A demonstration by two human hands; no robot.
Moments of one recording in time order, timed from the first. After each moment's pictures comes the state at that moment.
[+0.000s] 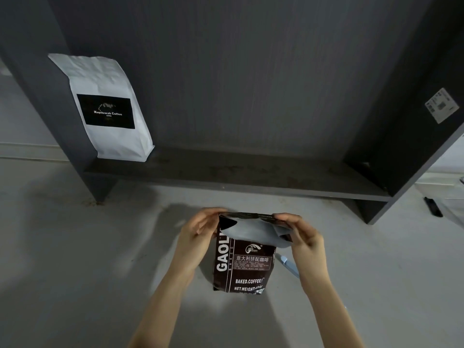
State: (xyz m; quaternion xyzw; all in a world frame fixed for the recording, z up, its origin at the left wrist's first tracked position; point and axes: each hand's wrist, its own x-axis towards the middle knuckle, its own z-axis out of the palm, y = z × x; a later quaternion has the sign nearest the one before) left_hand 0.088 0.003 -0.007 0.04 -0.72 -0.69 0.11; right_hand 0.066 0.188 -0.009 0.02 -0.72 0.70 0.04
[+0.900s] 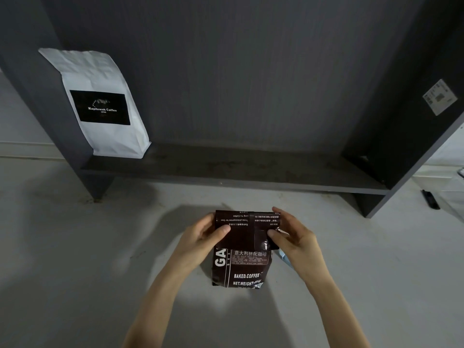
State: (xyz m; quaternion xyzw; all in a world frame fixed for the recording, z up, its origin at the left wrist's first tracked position) left_hand 0.090 -0.002 -0.017 0.02 -0.74 -0.67 -0.02; right_hand 0.065 0.195 -0.023 0.07 -0.73 0.67 -0.04
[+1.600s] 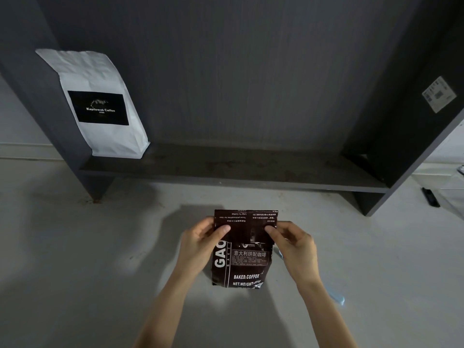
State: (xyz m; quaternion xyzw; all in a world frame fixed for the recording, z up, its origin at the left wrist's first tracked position) left_hand 0.088 0.009 -0.036 0.05 -0.71 -0.70 0.08; right_hand 0.067 0.188 -0.035 -0.02 -0.77 0.63 0.03
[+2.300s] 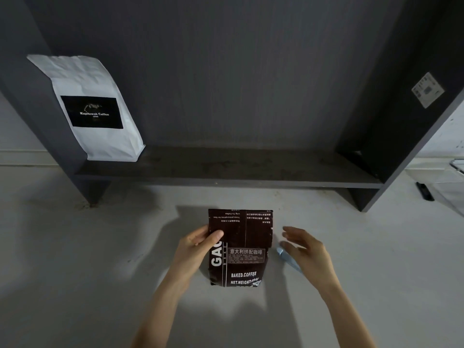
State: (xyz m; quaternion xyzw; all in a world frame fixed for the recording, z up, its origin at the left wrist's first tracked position) left_hand 0.093 0.004 -0.046 0.09 -0.67 -0.73 0.01; right_hand 0.065 0.229 -0.059 -0.02 -0.82 0.57 -0.02
